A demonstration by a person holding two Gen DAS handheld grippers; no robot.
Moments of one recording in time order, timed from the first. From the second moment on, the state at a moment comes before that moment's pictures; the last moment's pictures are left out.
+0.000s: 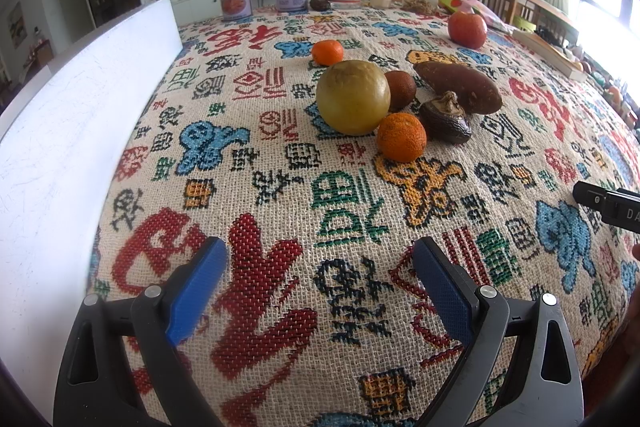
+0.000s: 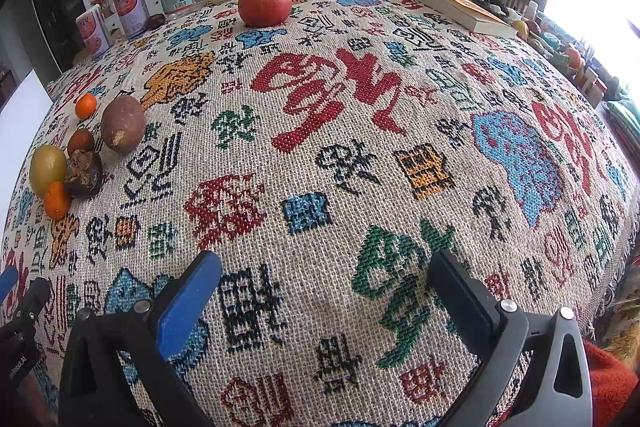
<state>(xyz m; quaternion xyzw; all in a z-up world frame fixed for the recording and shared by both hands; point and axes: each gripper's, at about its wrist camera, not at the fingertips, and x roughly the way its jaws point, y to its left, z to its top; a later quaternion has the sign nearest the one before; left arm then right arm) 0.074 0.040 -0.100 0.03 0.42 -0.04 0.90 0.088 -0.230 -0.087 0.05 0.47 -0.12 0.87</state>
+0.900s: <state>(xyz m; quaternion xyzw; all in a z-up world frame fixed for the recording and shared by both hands) 0.187 0.056 -0.086 -0.13 0.47 -0.14 0.86 0.088 -0.230 -0.087 0.05 0.47 -0.12 0.87</state>
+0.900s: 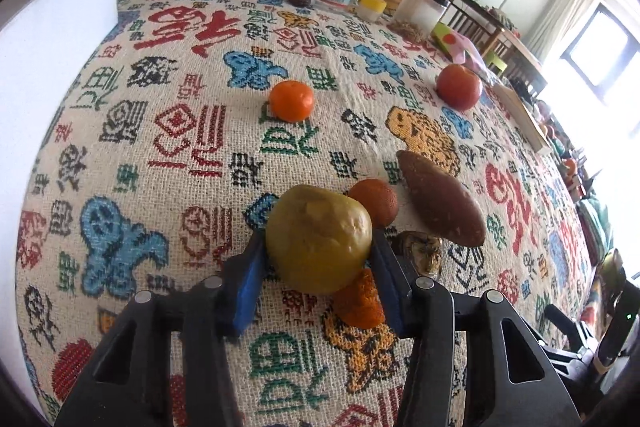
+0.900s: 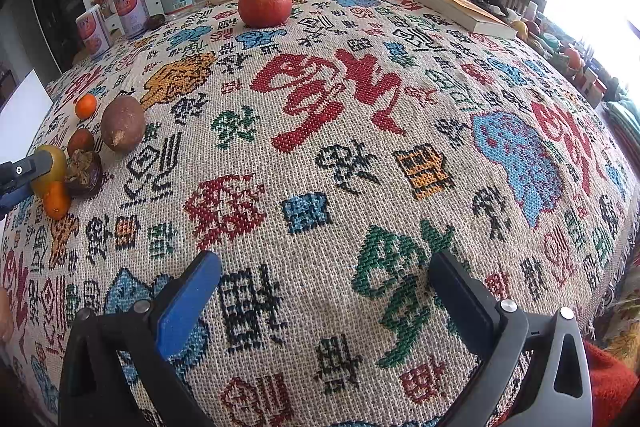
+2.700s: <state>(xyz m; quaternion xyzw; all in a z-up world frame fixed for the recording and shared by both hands) 0.018 0.164 0.015 -0.18 0.38 -0.05 0.91 0.153 -0.053 -0.081 0.13 0.45 0.21 0.86</state>
